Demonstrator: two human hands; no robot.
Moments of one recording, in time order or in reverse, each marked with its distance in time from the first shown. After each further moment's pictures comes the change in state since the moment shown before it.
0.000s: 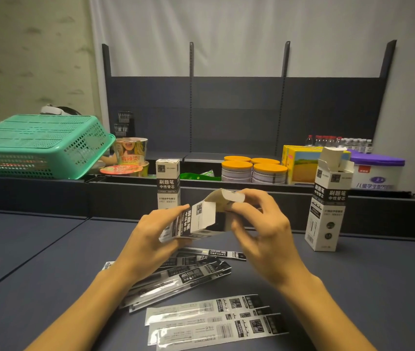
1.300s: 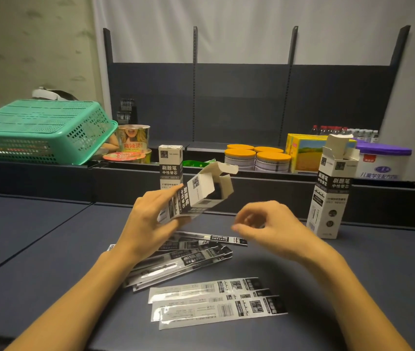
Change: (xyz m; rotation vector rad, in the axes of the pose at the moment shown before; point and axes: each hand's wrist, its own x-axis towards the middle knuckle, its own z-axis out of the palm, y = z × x) left_hand 0.002 -0.004 -0.002 0.044 0.072 -0.037; right_hand 0.009 0.002 -0.027 0.154 -0.631 0.494
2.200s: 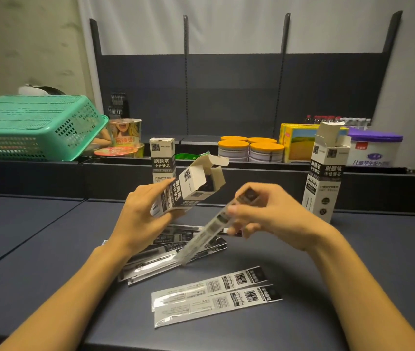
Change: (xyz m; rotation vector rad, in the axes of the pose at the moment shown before) left_hand 0.001 -0.002 0.001 0.034 -0.012 -0.005; right_hand -0.007 -0.005 -0.013 0.637 -0.123 0.056
